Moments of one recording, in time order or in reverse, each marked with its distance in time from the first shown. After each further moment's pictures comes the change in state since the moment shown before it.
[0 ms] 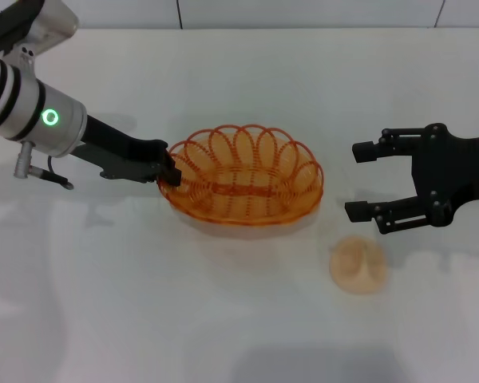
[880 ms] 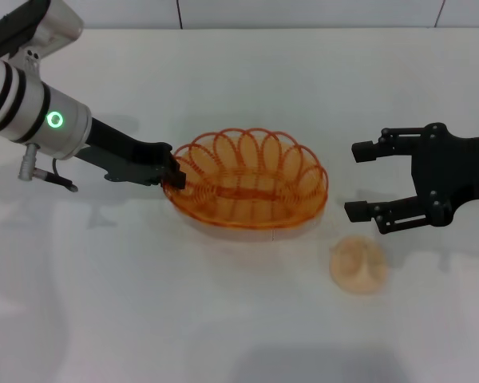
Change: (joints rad) left arm -0.006 -0.003 0.000 -0.015 -0.003 -0.002 0.005; right arm 0.001 0.000 0.000 -0.002 0.000 -0.002 -0.002
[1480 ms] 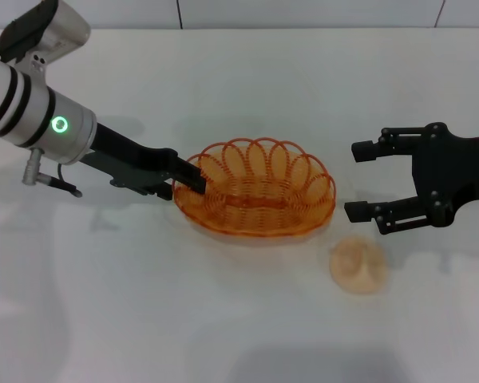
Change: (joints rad) left arm -0.002 -0.006 0.000 -0.010 -0.005 0.015 0.012; right arm -0.004 0.000 0.000 -0.005 0.011 -0.006 0.000
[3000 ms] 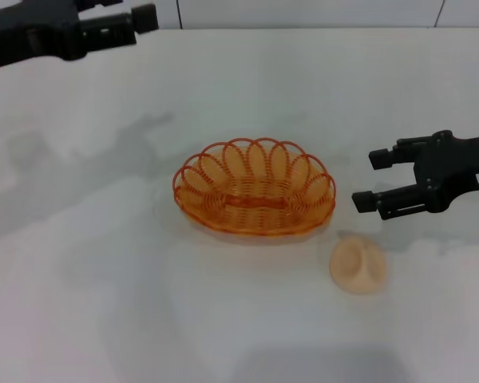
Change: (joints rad) left arm 0.427 -0.003 -0.032 0.466 -0.872 0.116 0.857; right arm 0.046 0.001 0.000 -0.013 -0.187 0.072 0.297
